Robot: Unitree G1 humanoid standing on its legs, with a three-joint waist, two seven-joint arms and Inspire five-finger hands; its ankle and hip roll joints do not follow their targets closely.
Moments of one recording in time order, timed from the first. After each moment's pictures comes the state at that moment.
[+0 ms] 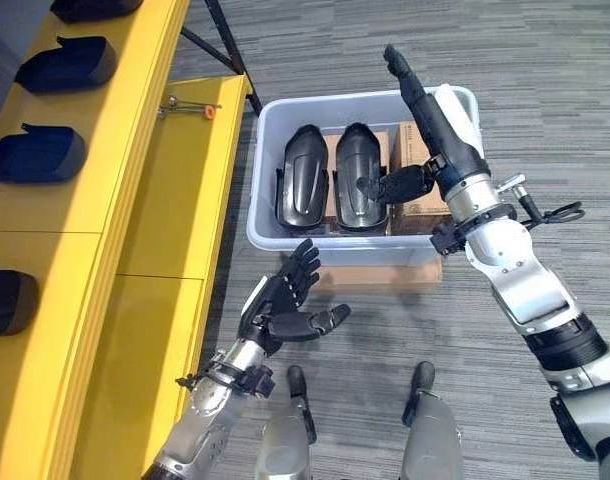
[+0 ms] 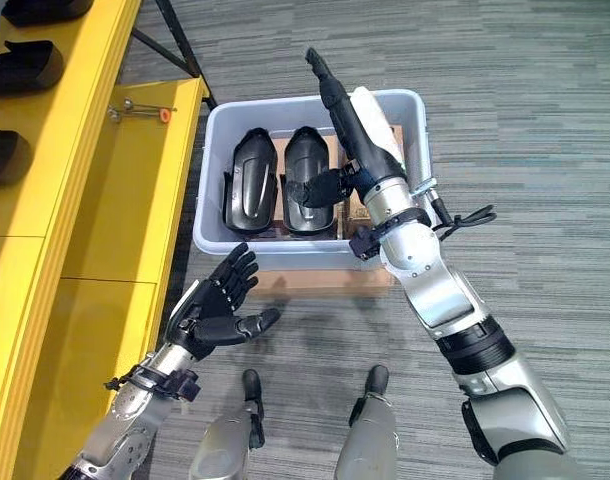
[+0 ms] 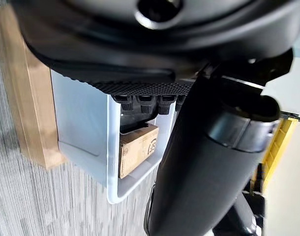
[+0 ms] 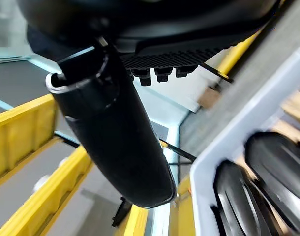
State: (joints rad) left arm 0.01 0.45 -0.36 -0.05 -0.66 -0.23 -0.09; right arm -0.76 -0.62 0.37 -0.01 0.06 0.22 -0.11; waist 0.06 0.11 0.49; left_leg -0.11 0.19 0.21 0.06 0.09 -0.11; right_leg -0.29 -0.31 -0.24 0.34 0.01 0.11
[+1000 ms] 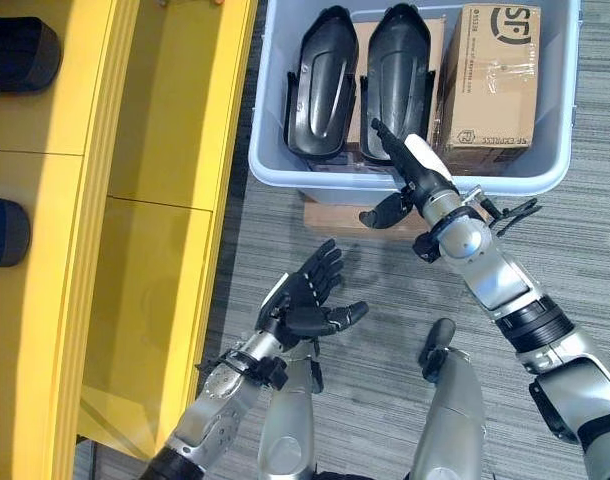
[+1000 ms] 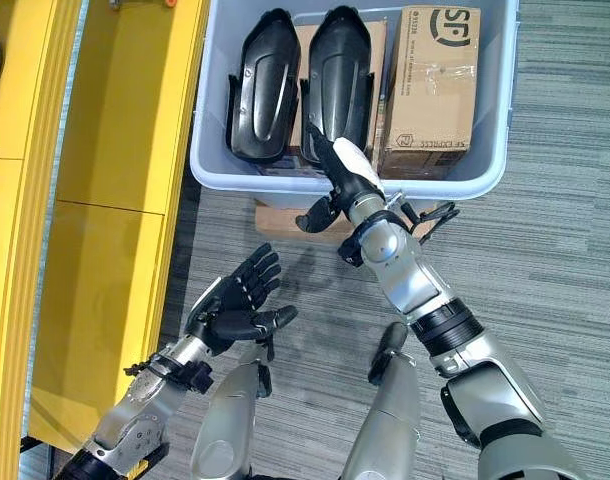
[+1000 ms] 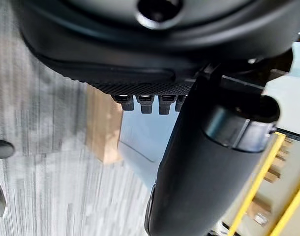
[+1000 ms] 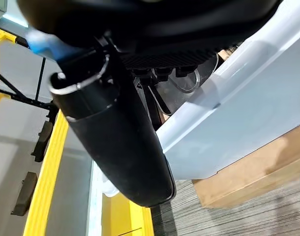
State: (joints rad) left arm -0.06 0.45 -0.42 -0.05 -0.77 -0.11 -0.09; right arm -0.87 -0.56 0.48 0.18 -0.03 0.36 -0.04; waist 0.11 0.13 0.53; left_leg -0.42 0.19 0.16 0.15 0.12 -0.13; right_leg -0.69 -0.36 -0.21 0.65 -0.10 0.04
